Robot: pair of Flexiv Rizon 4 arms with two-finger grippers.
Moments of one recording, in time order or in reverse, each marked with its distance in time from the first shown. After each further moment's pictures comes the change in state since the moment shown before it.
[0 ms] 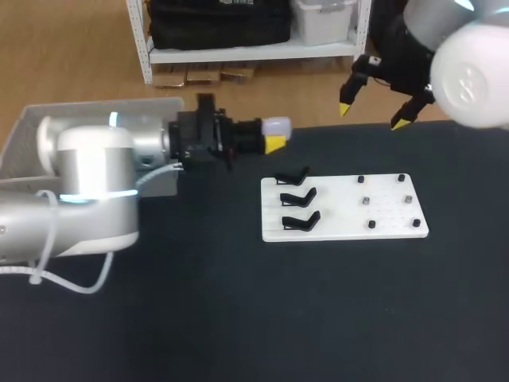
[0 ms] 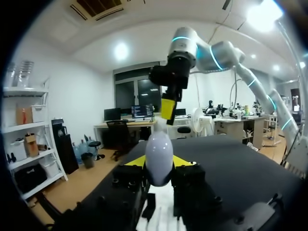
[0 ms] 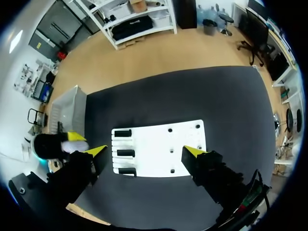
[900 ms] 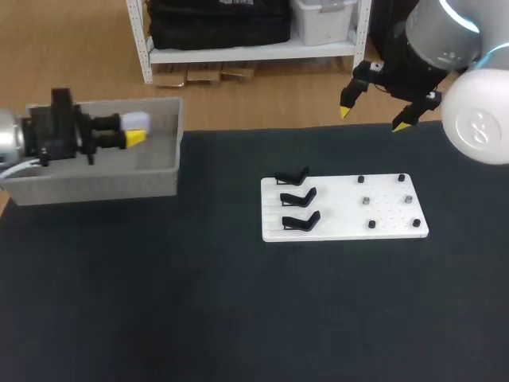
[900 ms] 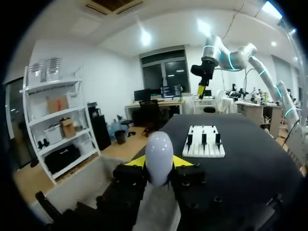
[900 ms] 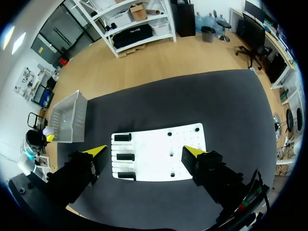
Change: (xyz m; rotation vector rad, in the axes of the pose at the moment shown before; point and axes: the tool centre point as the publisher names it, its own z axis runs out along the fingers) left arm 0.047 0.068 -0.244 -0.259 0.202 -0.029; right arm 0.002 -0.001 0.000 0.001 -0.074 0.001
